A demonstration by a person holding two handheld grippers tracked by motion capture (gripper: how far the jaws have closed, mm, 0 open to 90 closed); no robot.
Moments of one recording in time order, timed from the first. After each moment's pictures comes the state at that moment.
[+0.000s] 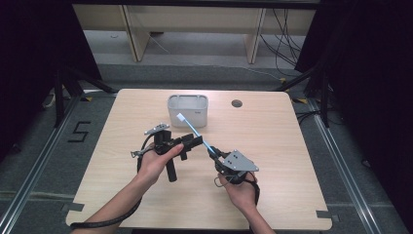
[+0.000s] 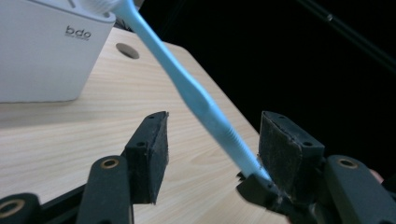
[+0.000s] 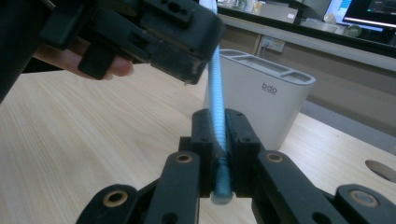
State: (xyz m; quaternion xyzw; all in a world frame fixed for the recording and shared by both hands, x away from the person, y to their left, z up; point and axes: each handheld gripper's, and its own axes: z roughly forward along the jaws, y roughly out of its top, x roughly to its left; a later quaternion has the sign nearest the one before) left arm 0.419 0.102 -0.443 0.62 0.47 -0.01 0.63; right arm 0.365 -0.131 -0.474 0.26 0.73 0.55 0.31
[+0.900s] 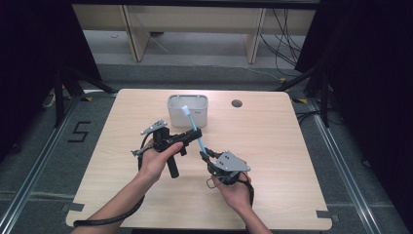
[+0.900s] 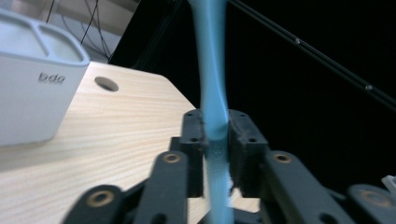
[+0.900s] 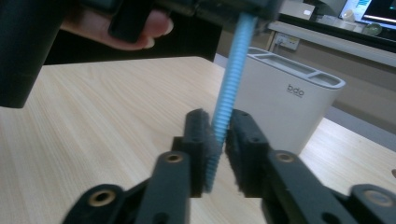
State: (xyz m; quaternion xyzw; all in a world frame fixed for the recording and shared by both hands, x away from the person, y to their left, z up) left arm 0.415 0.102 -0.428 0.61 0.41 0.02 0.67; right arm 0.365 -0.112 -0.476 0.24 0.75 0.54 0.30
